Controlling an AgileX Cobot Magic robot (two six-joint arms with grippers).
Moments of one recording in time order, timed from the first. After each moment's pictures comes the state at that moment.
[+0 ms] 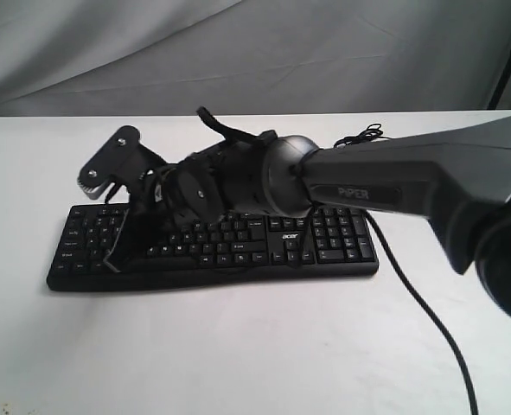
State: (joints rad) left arm -0.20 0.00 0.00 0.04 0.26 -0.02; right arm 0.84 2.23 -1.59 0.12 0.23 -0.39
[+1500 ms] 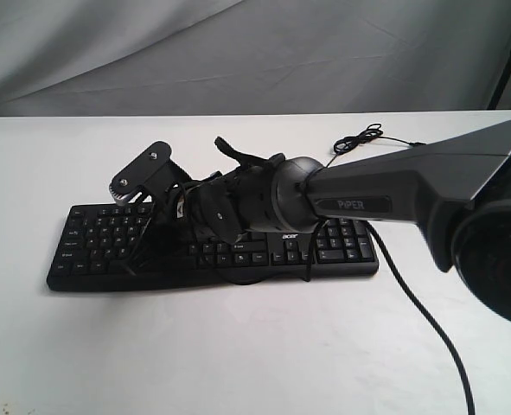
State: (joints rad) left arm -0.20 0.00 0.00 0.04 0.26 -0.02; right arm 0.81 2.28 -1.54 0.10 0.11 -0.29
